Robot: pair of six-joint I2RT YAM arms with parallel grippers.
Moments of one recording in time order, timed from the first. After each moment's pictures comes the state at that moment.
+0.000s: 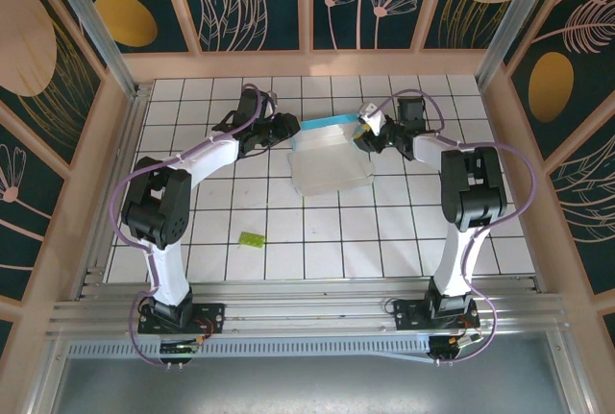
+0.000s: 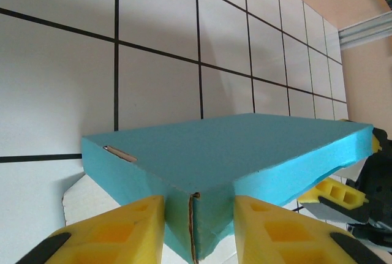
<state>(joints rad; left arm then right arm) -0.42 1.92 1.39 -0.12 0.31 -0.79 0.16 1.97 1.24 0.03 -0.62 -0.68</state>
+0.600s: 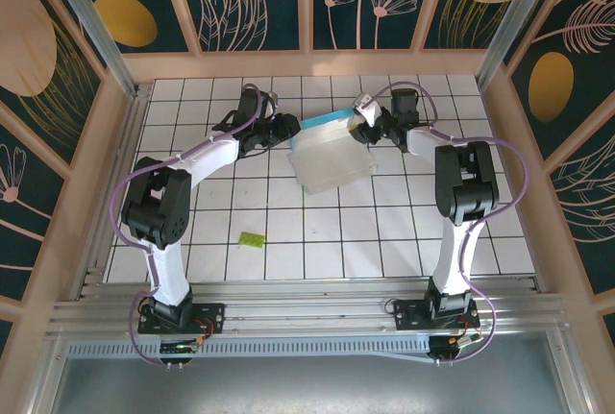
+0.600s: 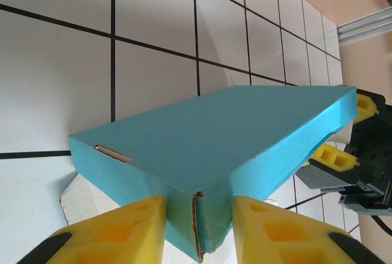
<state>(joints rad) -0.42 1.92 1.39 -0.13 0.32 -0.79 0.19 2.03 1.34 0.03 -0.53 -0.64</state>
